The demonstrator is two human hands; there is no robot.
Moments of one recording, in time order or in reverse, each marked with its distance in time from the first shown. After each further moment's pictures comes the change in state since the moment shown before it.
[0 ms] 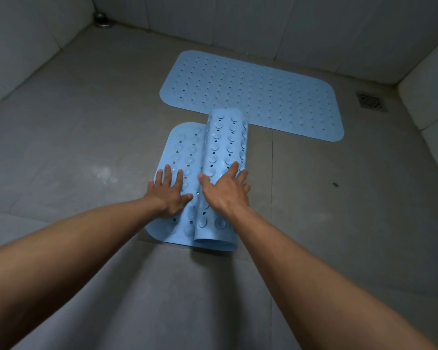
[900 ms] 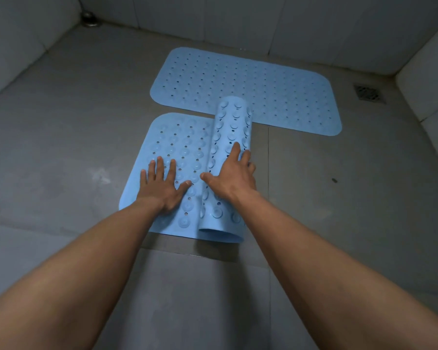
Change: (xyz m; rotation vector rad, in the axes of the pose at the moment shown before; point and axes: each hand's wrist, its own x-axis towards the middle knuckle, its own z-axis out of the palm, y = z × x) left_hand 0.024 0.008 0.006 -0.042 0.175 -0.052; right_hand 0.036 0.008 -0.023 -0.131 0.120 -0.128
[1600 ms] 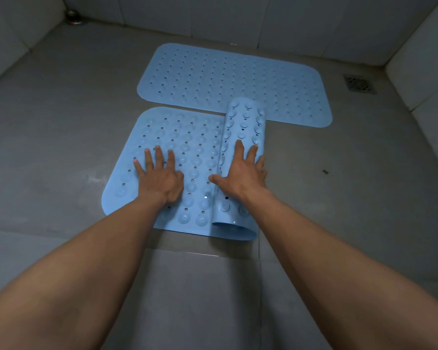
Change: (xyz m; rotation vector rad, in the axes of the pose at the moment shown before) left_hand 0.006 0.034 -0.001 0.029 0.169 -0.027; right_hand 0.006 0.046 -0.015 -0.115 -0.011 0.000
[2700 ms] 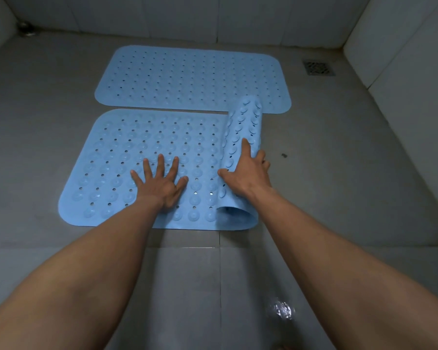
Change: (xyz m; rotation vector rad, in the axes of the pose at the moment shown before) left_hand -0.021 0.082 0.023 0.060 -0.125 0.119; right_hand -0.022 0.102 -0.045 0.182 0.088 0.100
